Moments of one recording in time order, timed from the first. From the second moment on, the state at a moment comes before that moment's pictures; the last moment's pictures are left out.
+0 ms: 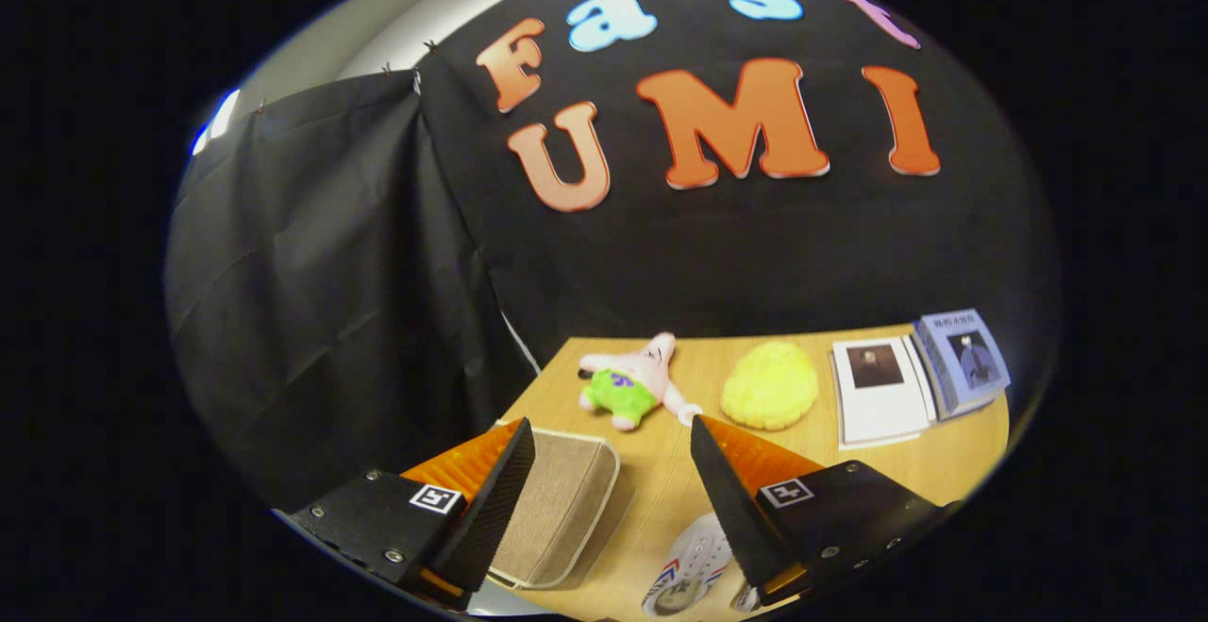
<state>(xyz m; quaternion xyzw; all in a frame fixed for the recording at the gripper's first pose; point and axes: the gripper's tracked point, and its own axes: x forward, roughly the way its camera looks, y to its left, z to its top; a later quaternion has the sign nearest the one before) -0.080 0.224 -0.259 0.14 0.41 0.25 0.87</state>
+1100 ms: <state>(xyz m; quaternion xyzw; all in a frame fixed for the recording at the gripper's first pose) -0.192 0.331 -0.411 0.34 0.62 0.35 0.61</state>
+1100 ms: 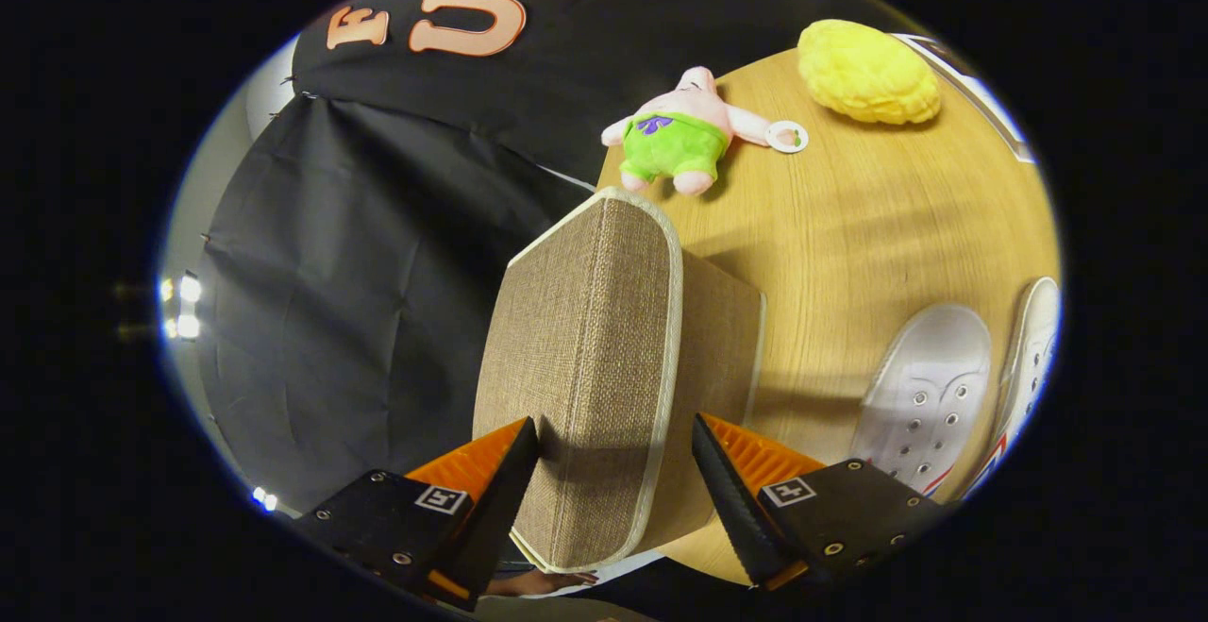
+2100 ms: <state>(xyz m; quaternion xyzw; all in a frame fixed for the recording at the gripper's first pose) -0.160 0.361 -0.263 0.43 0.54 0.42 0.58</state>
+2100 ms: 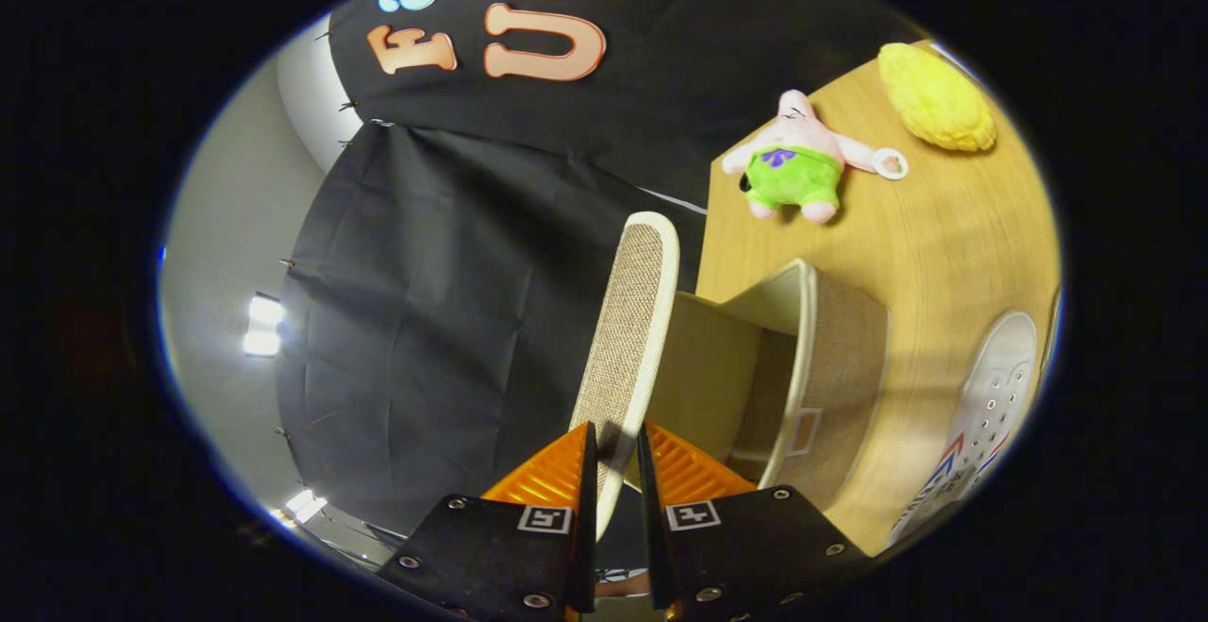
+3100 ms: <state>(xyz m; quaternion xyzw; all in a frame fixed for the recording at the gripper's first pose) -0.176 0.561 -0.215 0.34 0.56 0.46 0.60</state>
